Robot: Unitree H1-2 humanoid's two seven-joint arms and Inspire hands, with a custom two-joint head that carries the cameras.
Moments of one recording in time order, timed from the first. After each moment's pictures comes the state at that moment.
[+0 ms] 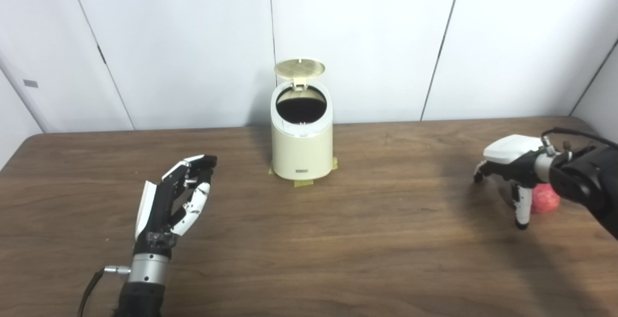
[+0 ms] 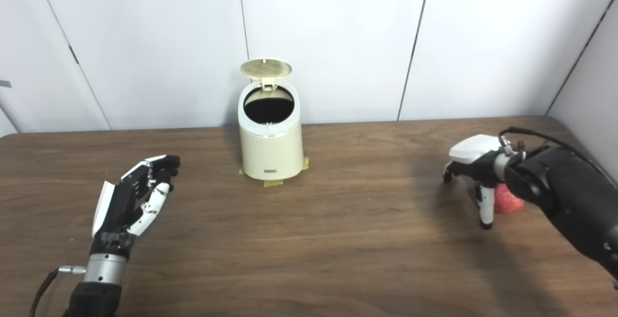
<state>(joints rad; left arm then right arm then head) -0.11 0.17 0.02 -0.01 0.23 -0.21 0.03 -0.51 -0.89 0.42 0.05 -0.93 0.04 0.77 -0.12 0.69</state>
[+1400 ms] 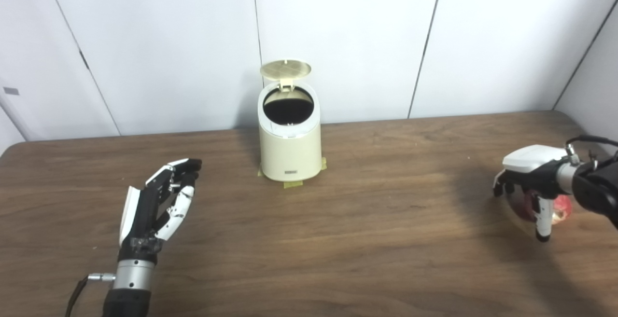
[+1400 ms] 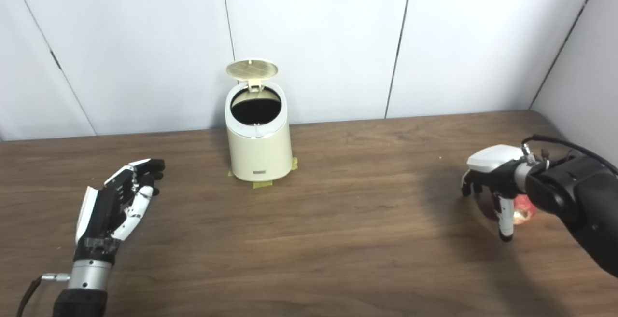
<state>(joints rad) -0.12 0.19 0.03 0.00 0.20 -0.21 0.03 -0.39 -0.93 0.29 -0.07 -0.92 0.07 0.87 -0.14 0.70</state>
